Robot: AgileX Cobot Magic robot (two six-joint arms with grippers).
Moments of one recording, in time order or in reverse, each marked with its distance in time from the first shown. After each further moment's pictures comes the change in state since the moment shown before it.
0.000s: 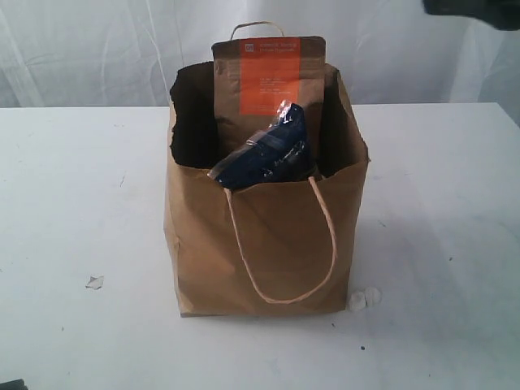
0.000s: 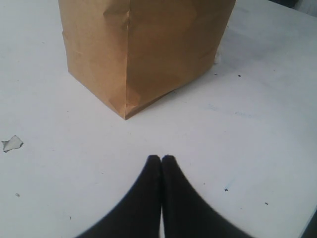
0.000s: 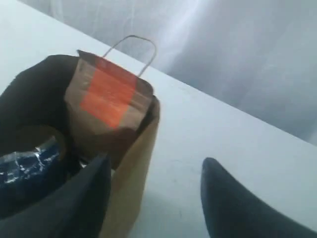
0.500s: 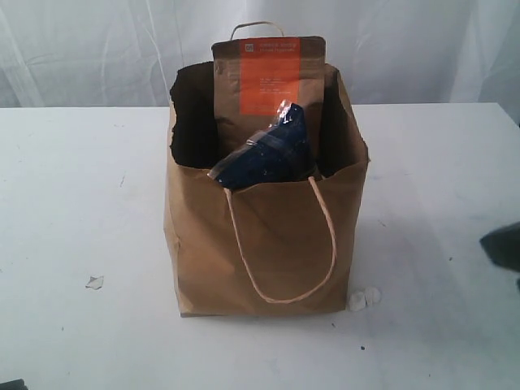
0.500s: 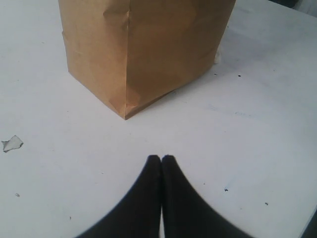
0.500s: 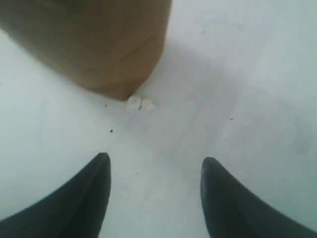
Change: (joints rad) left arm 0.000 0.000 0.000 0.000 0.000 0.000; right arm -0.090 -0.174 0.368 0.190 0.234 -0.228
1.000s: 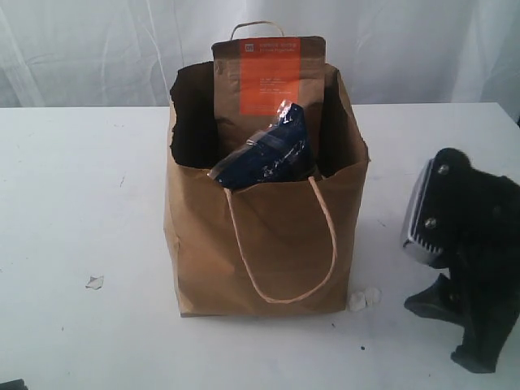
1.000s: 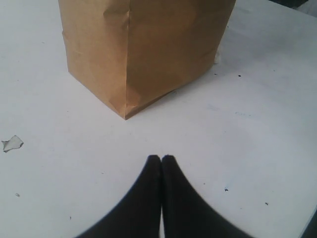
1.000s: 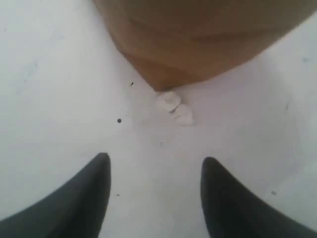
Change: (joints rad) left arm 0.000 0.000 0.000 0.000 0.000 0.000; right arm -0.190 0.311 0.208 0.368 -0.317 -0.933
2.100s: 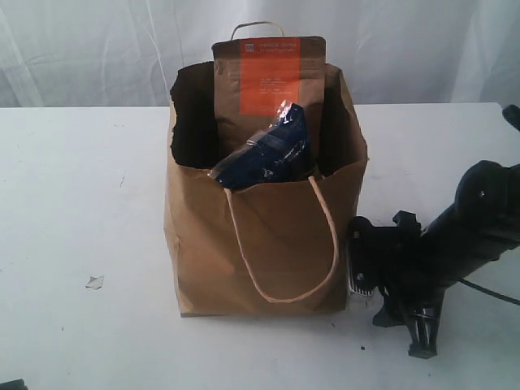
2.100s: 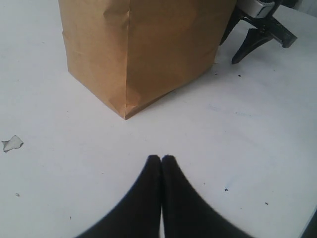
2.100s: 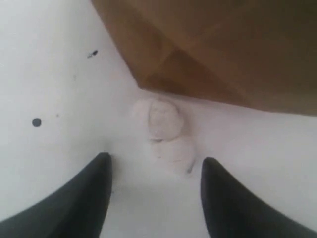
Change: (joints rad) left arm 0.000 0.000 0.000 0.000 0.000 0.000; right arm -0.011 0.599 -0.063 0.094 -0.325 -0.501
